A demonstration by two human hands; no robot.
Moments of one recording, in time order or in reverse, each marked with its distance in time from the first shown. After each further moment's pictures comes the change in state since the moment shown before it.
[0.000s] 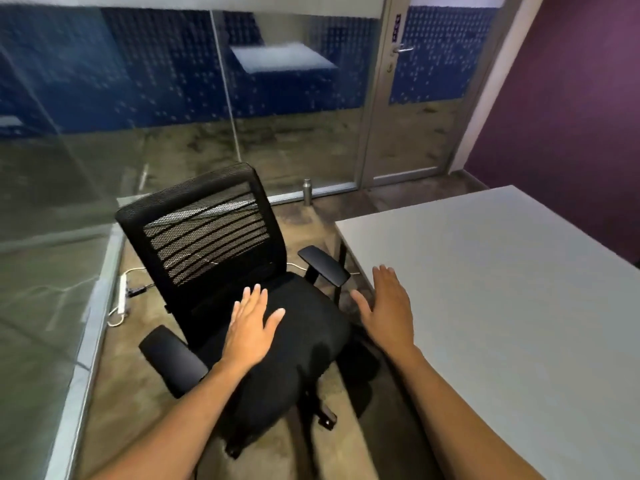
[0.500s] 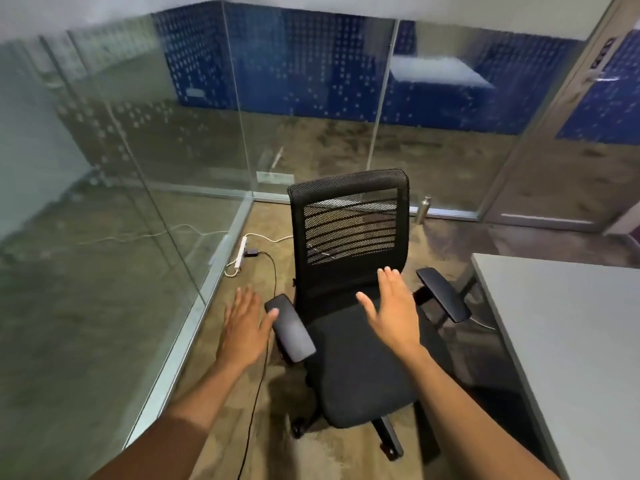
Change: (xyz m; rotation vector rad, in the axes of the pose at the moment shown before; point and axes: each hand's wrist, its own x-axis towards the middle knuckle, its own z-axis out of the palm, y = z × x) left_hand -0.097 -0.201 -0.144 0.083 0.255 -0.383; right_hand 0.000 -0.219 0.137 -0.013 -0.174 -0.415
